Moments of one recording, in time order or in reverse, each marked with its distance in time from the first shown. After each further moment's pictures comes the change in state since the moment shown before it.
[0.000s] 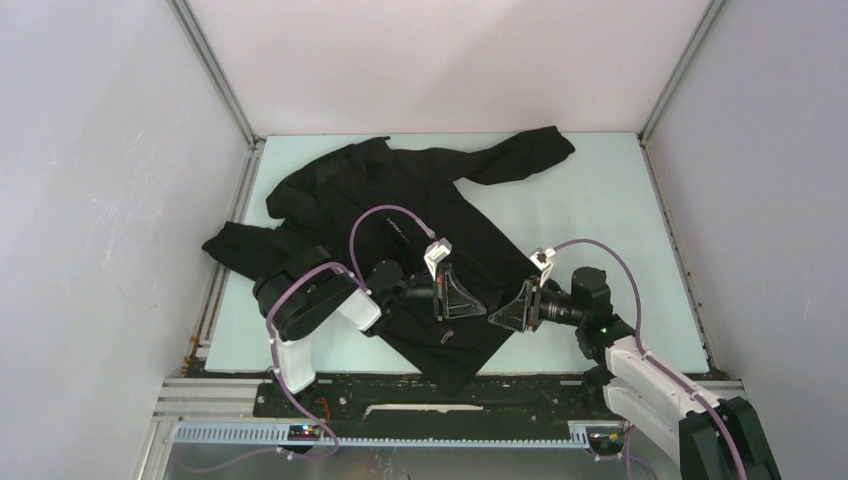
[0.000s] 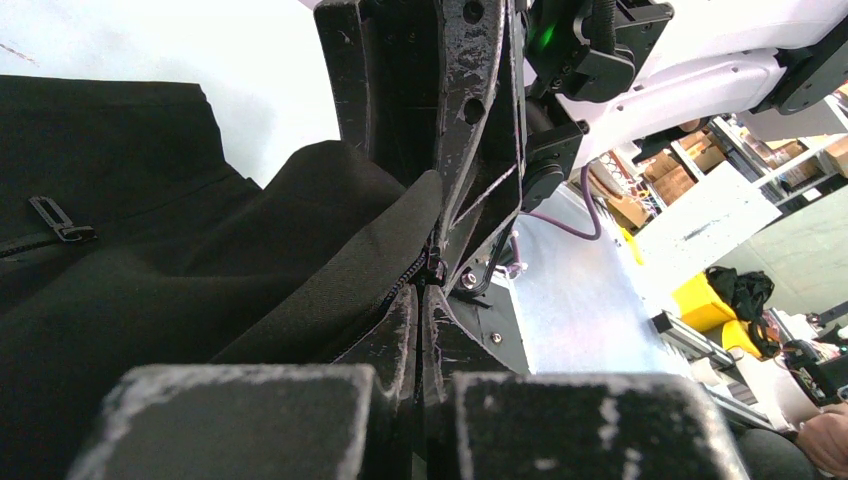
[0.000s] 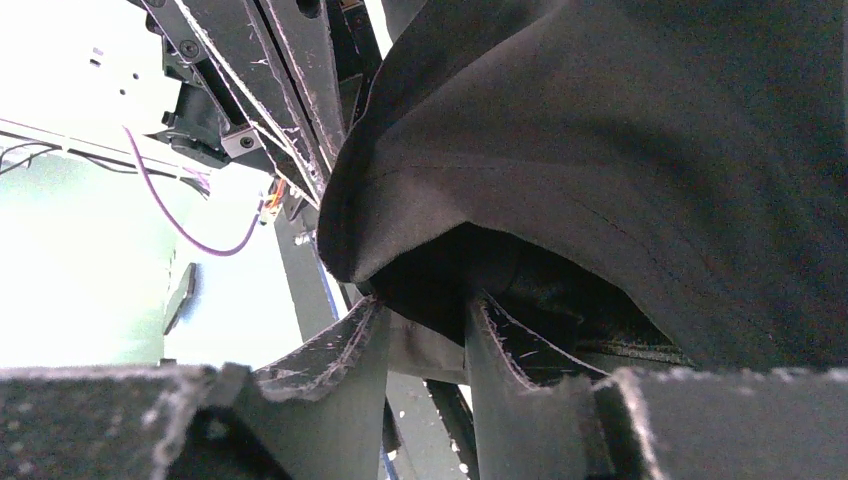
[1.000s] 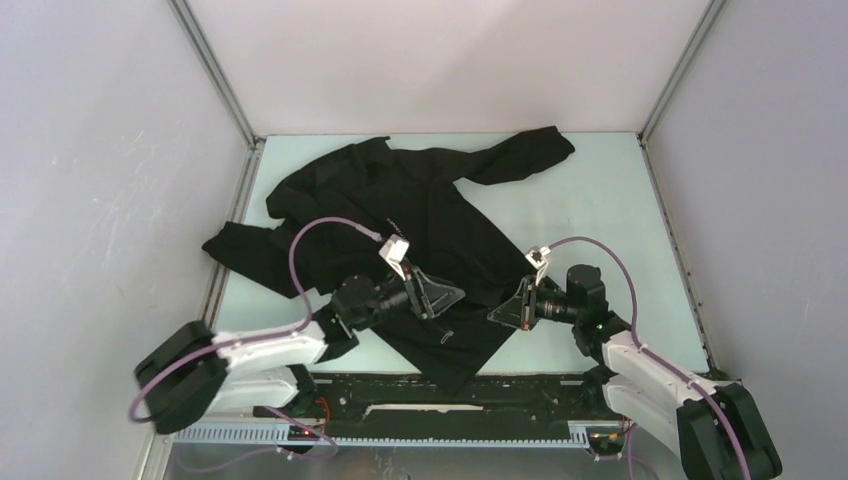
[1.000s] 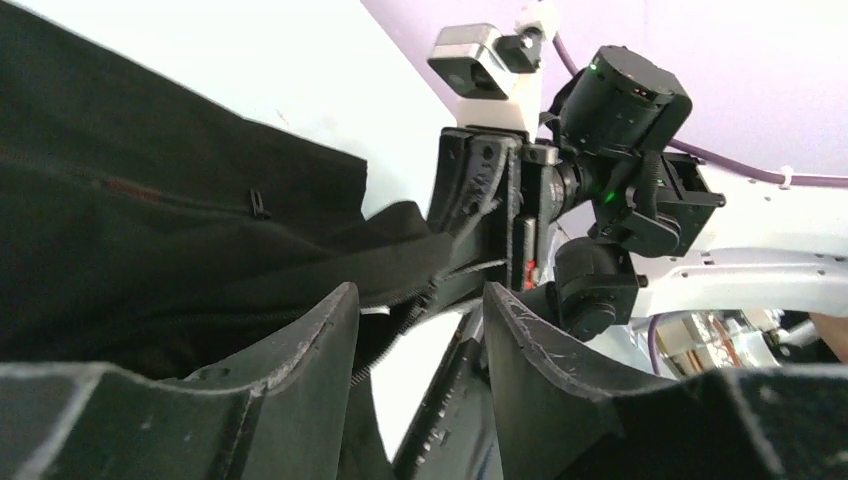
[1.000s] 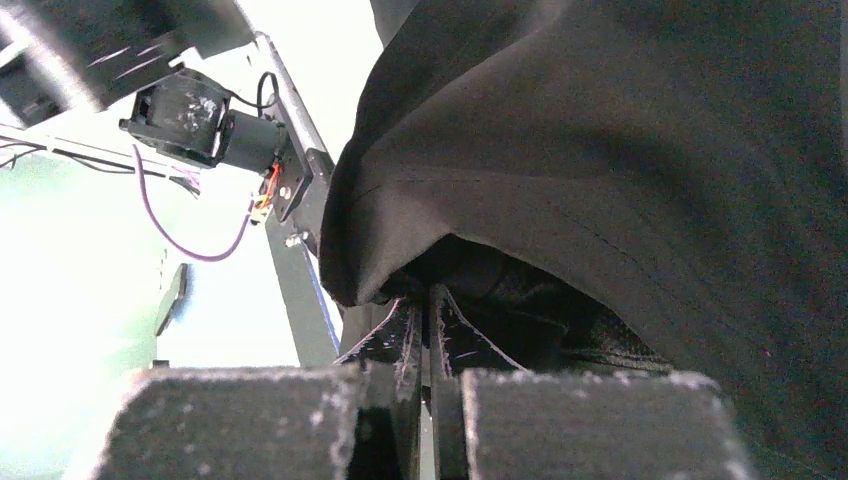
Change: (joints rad) left arm -0.057 -0.639 -0.173 -0.574 -0.553 0.034; right arm 0.030 0.058 0.017 0.028 0.031 -0.011
